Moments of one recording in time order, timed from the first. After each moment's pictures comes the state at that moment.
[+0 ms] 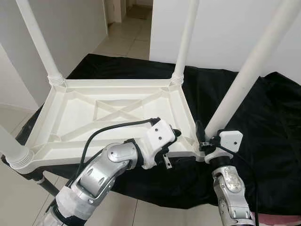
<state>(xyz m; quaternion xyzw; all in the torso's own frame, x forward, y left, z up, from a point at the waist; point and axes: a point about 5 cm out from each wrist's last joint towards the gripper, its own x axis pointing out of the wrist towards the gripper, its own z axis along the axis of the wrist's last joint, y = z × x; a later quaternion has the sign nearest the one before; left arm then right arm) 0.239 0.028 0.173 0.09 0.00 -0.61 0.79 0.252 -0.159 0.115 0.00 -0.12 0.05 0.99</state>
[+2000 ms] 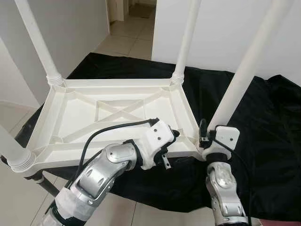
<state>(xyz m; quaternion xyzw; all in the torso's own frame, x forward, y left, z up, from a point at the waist) 0.239 0.031 0.172 0.09 0.00 -0.60 0.80 0.255 -0.157 0.115 -0.03 -0.10 -0.04 0.99</state>
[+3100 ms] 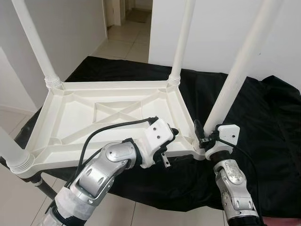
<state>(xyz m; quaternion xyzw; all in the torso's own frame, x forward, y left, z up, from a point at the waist) 0.241 0.032 0.174 0.10 0.00 -0.59 0.80 0.269 -0.170 0.109 0.00 -0.06 0.06 1.00</state>
